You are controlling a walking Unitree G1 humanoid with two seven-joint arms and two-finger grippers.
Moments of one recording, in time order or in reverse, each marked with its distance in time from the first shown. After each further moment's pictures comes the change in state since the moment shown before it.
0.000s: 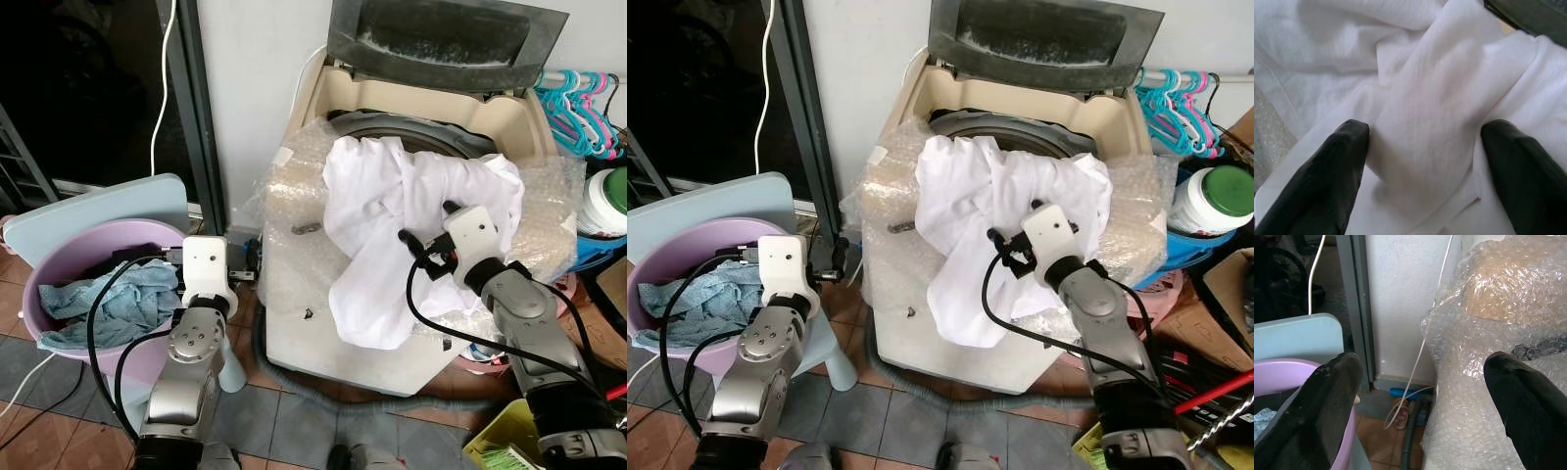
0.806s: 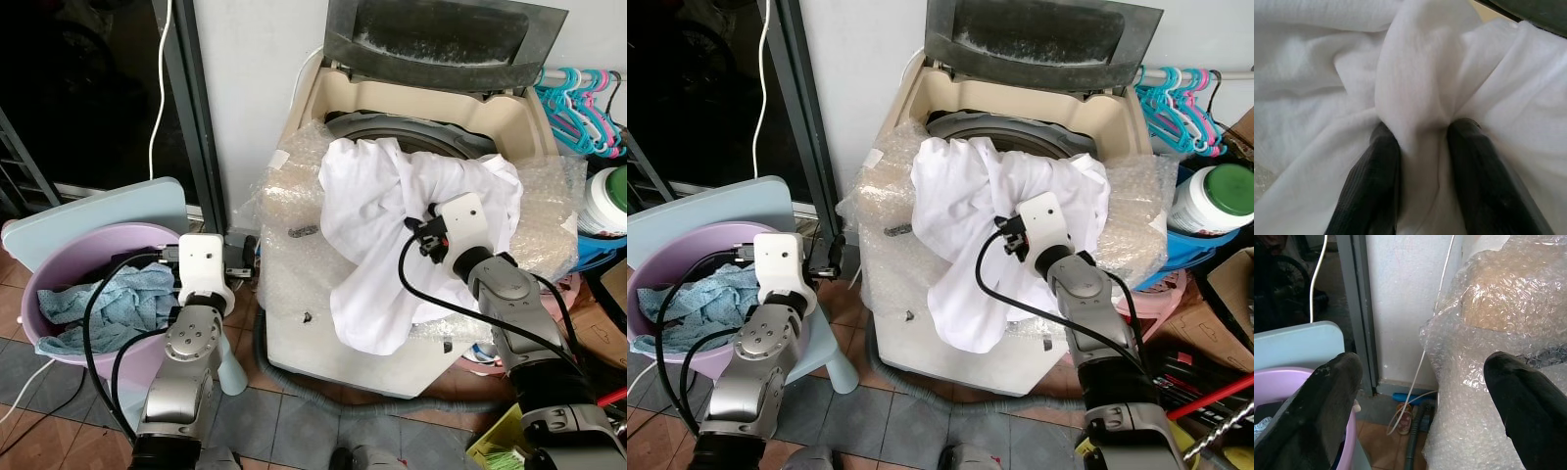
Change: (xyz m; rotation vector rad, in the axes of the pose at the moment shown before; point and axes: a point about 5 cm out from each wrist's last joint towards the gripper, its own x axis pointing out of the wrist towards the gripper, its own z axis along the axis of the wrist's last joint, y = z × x) left arm 0.001 0.004 0.003 0.009 -0.014 0.015; right arm 0.018 -0.003 0.010 0.085 0.010 -0.050
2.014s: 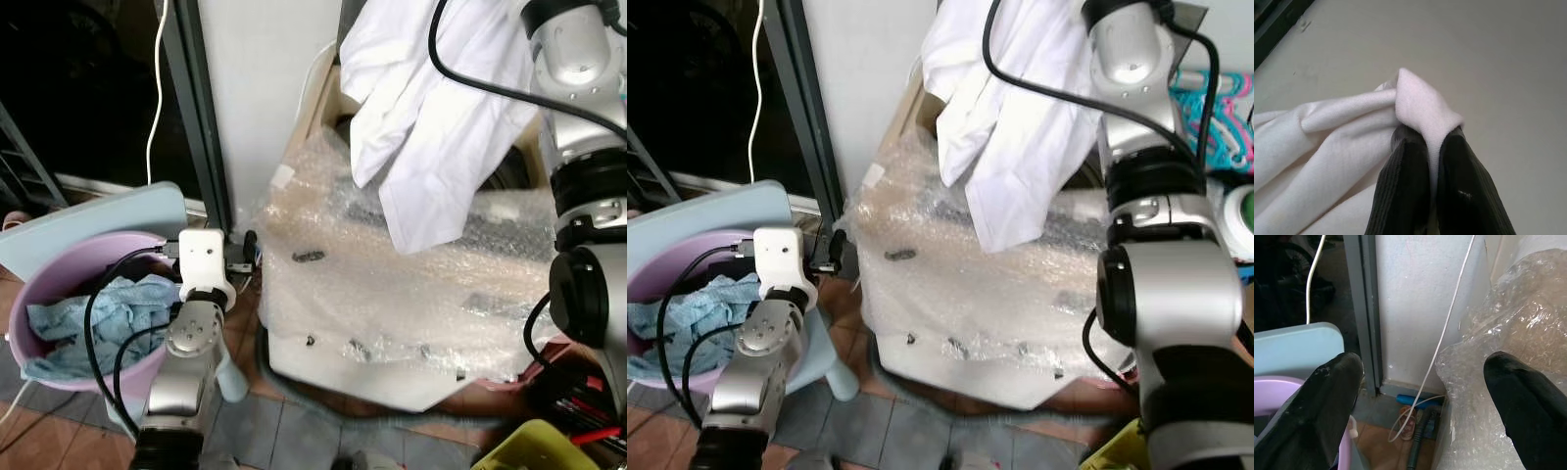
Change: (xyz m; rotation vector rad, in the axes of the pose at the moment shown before) left arm 0.005 -0.002 0.006 -0.012 -0.024 0.002; right arm 0.041 -0.073 0.218 -0.412 -0.575 -0.400
